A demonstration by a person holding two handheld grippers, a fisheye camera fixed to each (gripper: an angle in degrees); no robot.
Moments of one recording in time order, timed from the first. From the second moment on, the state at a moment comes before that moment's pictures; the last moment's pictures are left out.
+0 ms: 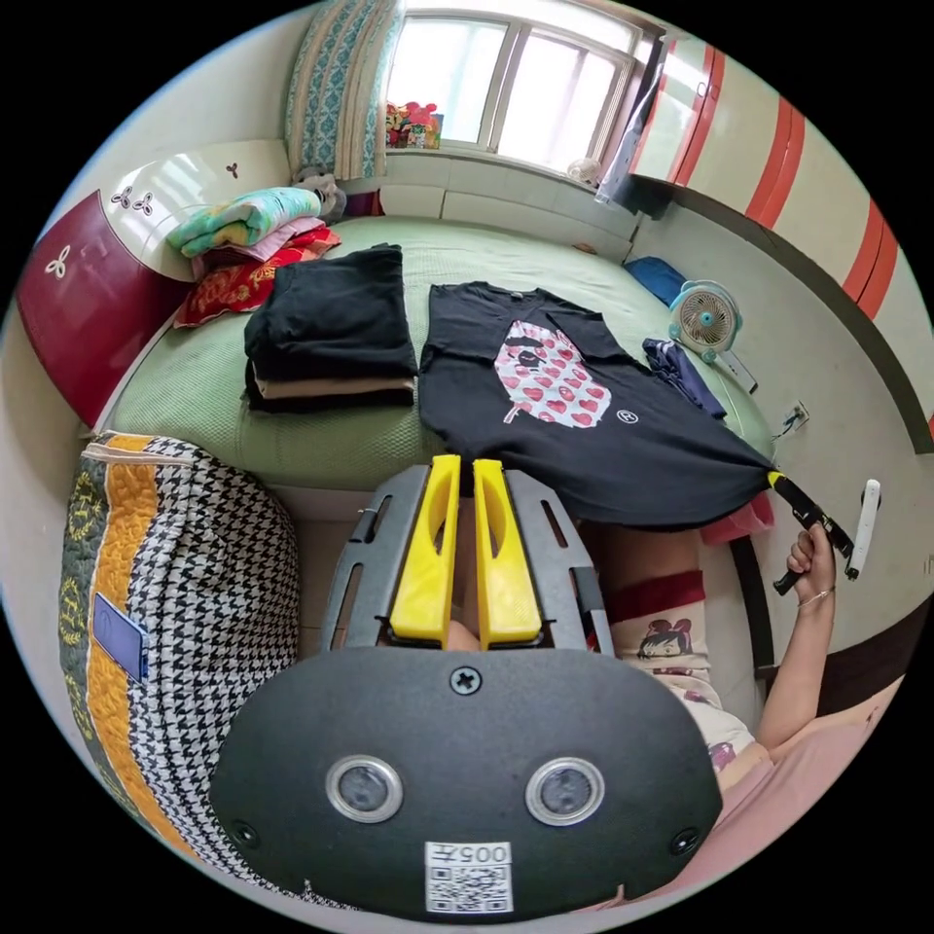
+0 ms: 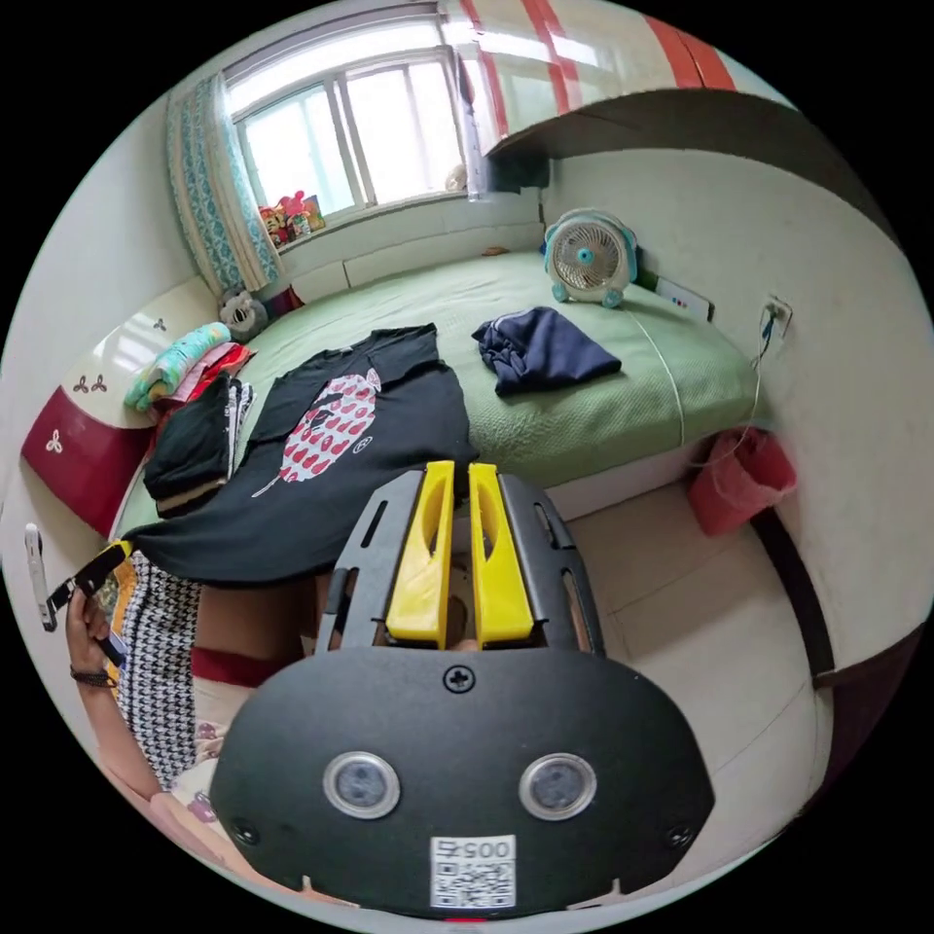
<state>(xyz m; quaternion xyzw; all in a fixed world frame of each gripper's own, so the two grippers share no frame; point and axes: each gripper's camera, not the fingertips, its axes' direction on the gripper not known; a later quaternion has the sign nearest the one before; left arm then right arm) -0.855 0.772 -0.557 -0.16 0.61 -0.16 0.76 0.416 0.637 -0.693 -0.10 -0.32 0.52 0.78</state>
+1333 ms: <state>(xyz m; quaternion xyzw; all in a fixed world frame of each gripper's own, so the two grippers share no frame) -0.964 0.722 -0.566 -0.15 0.59 0.10 0.79 0.485 0.679 -0.727 -0.12 -0.31 0.50 0.80</state>
